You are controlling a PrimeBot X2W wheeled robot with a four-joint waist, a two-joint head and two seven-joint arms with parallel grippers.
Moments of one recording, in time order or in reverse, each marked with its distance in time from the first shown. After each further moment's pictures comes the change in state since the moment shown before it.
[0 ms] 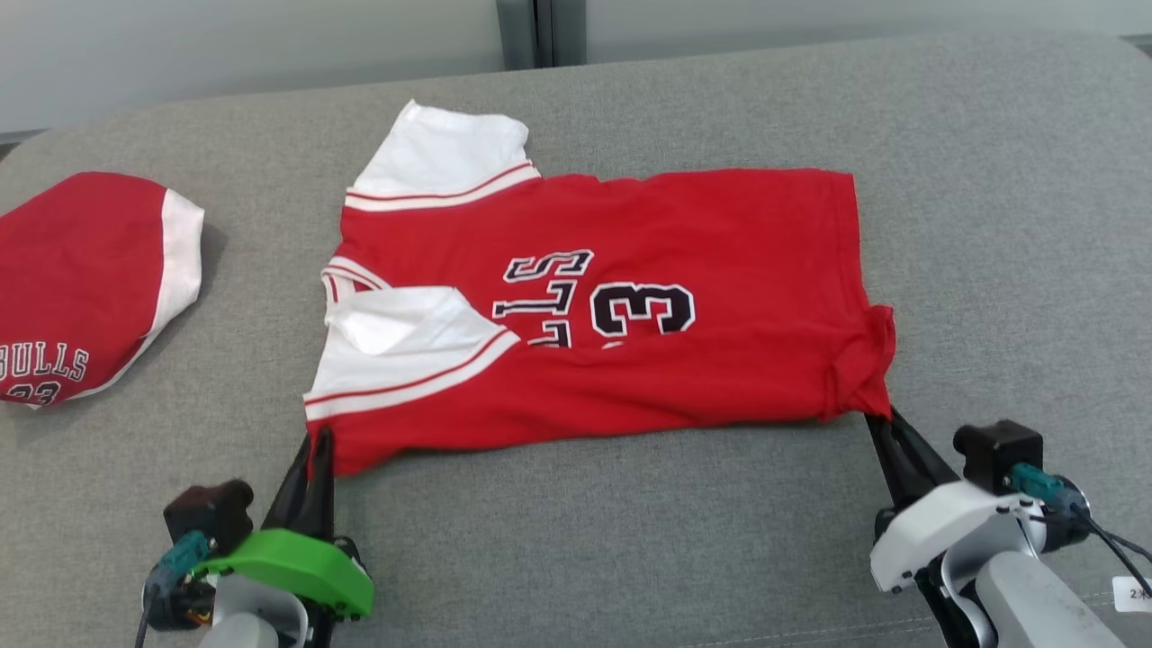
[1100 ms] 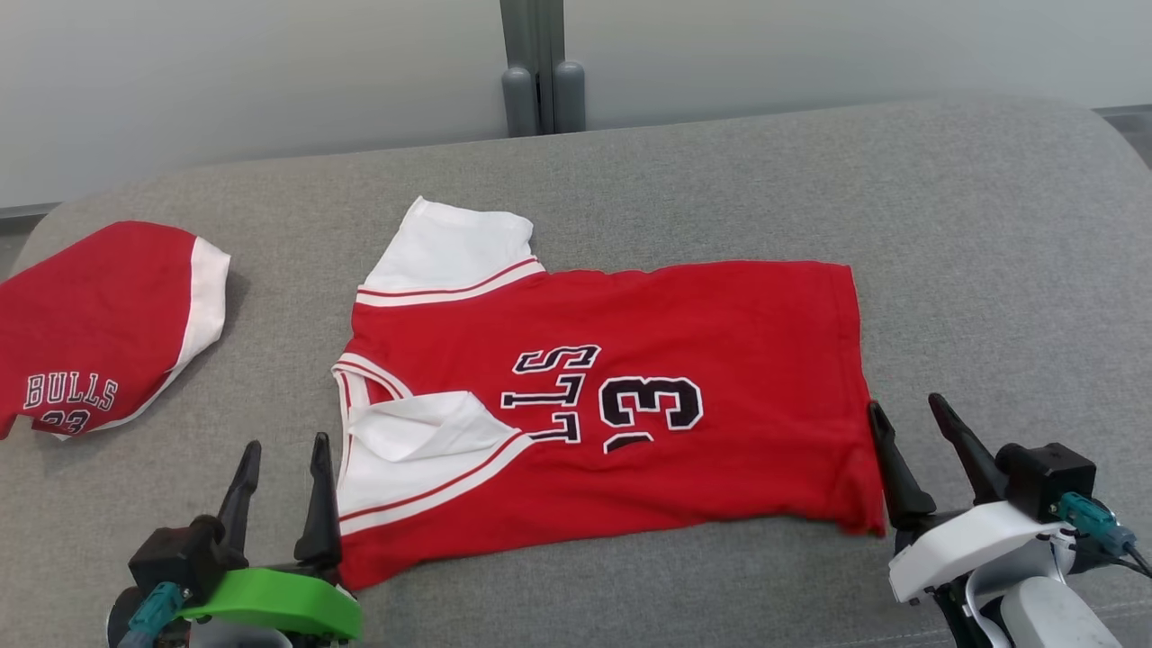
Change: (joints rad) left arm 0.183 -0.027 0.081 -0.291 0.084 0.046 0.002; right arm 0.141 0.007 -0.099 -0.202 0.008 0.000 0.008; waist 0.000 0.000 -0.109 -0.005
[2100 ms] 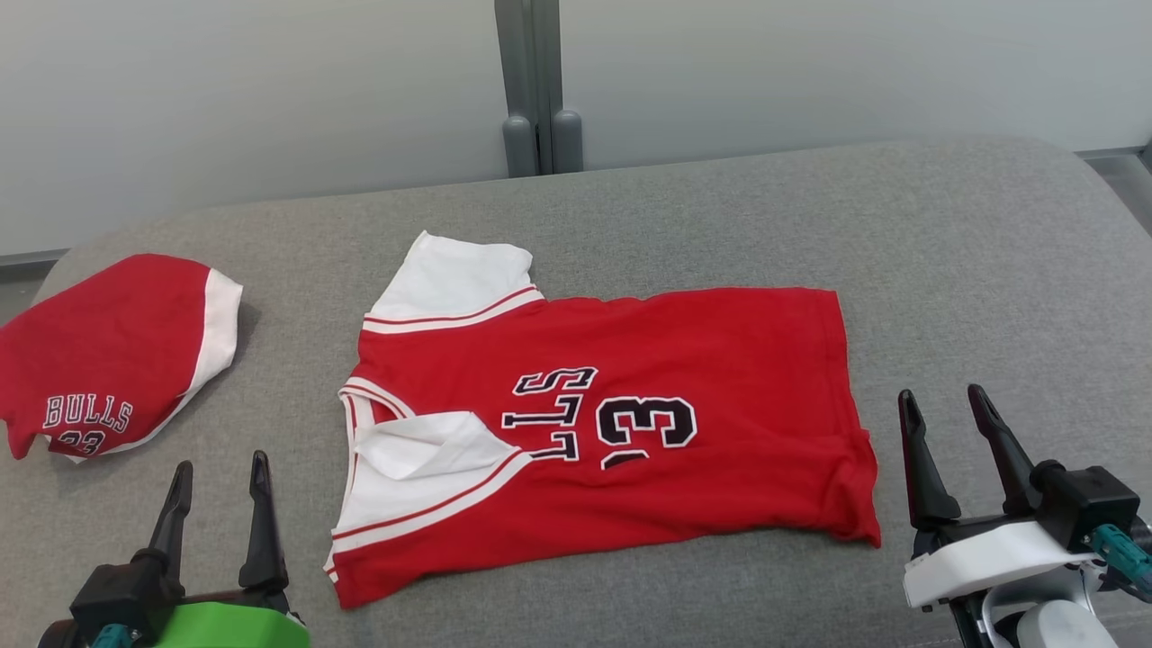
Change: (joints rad) left arm 0.079 -0.014 0.151 -0.106 0.145 -0.033 0.000; right arm 0.097 0.108 -0.155 -0.184 -0.153 0.000 -0.007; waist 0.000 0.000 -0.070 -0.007
